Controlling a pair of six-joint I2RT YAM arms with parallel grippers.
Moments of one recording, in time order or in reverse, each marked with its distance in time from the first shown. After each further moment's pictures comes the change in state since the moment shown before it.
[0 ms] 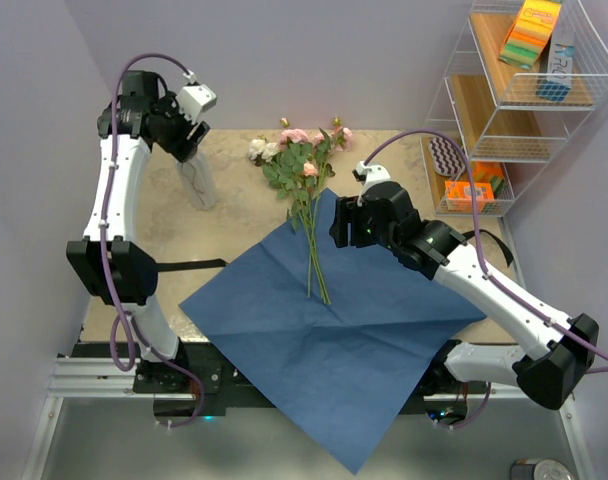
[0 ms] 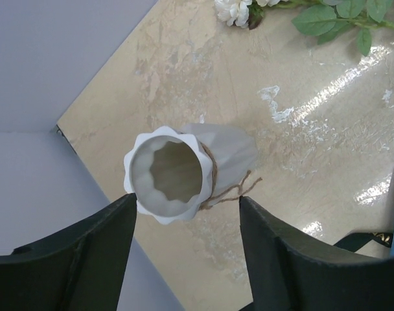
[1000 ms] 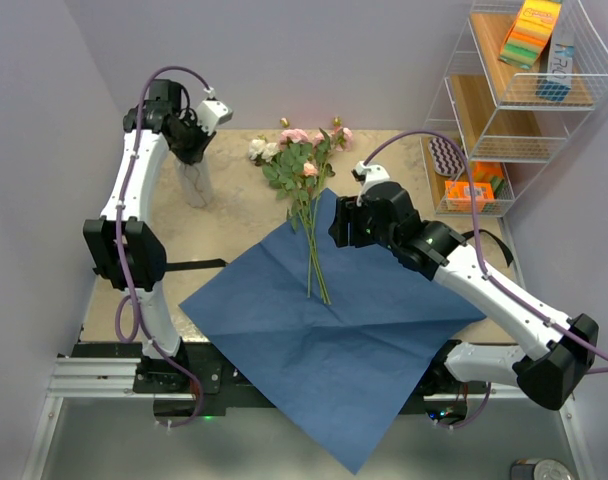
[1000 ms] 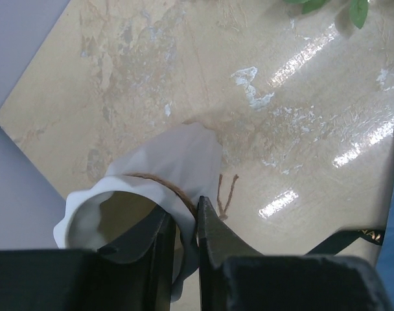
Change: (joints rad) left arm -0.044 0.133 0.010 -0.035 -0.042 -0.005; right arm -0.002 -0.002 -0.008 0.025 -0.019 0.001
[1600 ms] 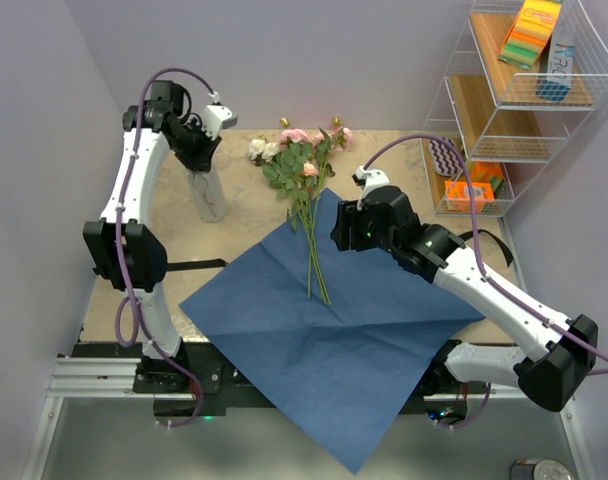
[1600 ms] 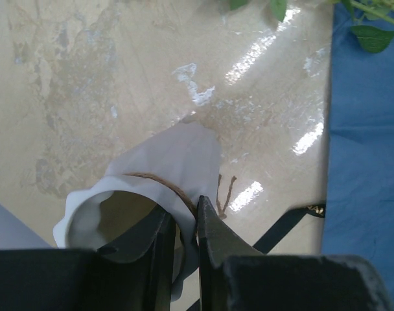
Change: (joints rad) left arm -0.013 -0.006 0.038 -0.143 0.121 -0.004; right arm -0.002 -0.010 -0.041 0.013 -0.008 0.001
